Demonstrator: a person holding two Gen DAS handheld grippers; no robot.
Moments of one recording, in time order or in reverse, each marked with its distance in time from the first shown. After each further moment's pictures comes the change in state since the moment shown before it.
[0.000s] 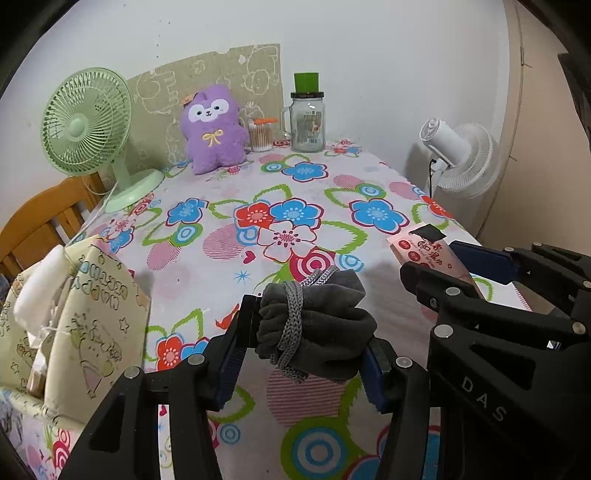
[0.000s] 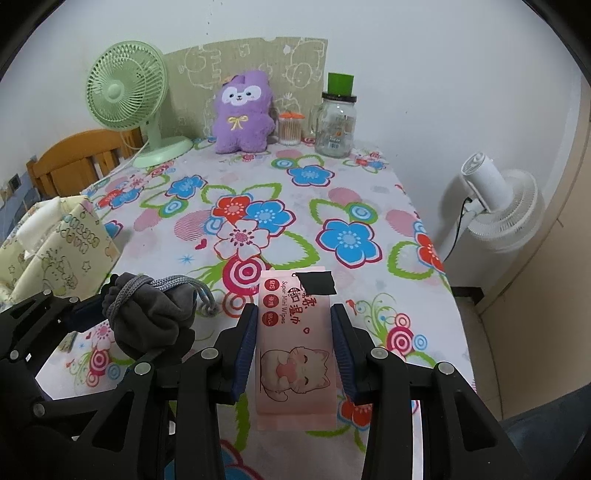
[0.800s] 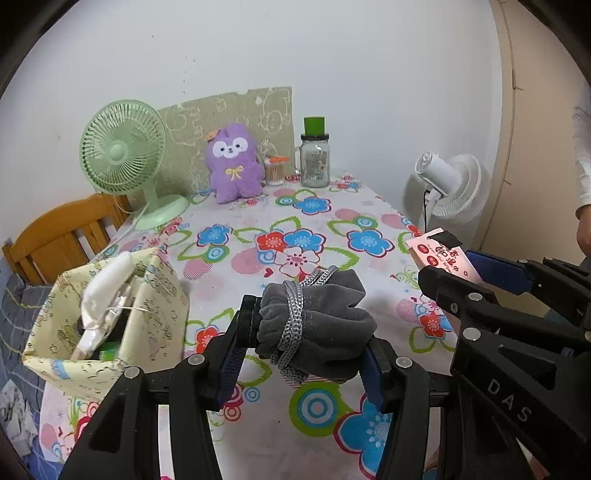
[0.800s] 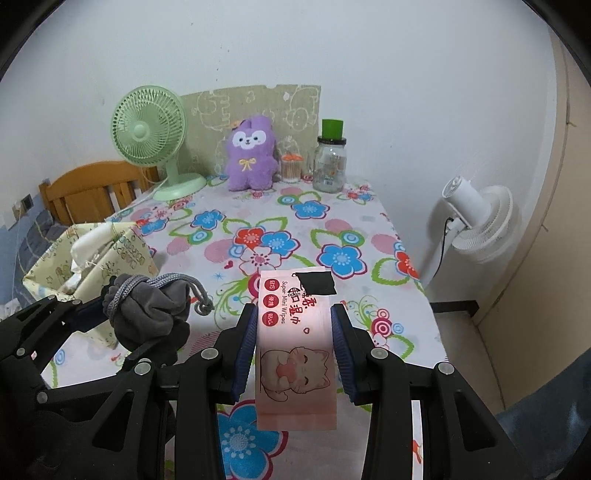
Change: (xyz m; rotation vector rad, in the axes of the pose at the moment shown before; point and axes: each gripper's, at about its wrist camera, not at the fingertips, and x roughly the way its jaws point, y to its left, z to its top) left arm -0.074 0.001 -0.016 -0.021 -0.121 0.030; right arm -0.088 0.010 -0.019 0.028 -0.132 -0.001
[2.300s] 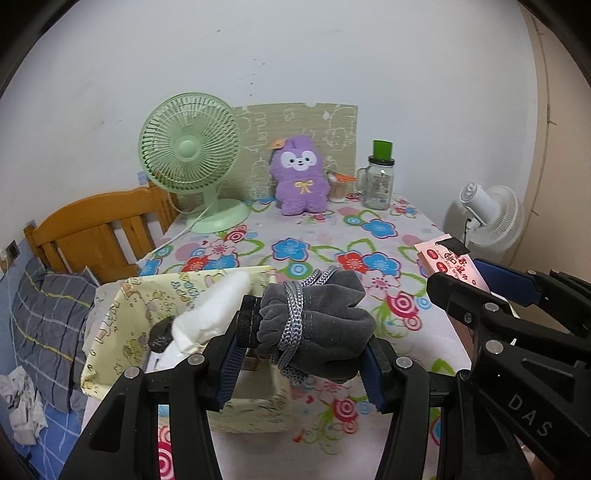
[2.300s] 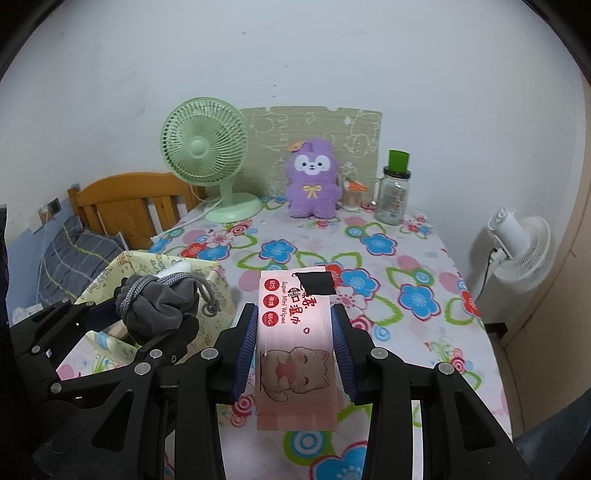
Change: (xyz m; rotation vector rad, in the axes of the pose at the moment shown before) left arm -0.019 0.107 0.014 -0.088 -0.032 0.077; right arm 0.005 0.105 0.047 -0.040 -0.045 0.110
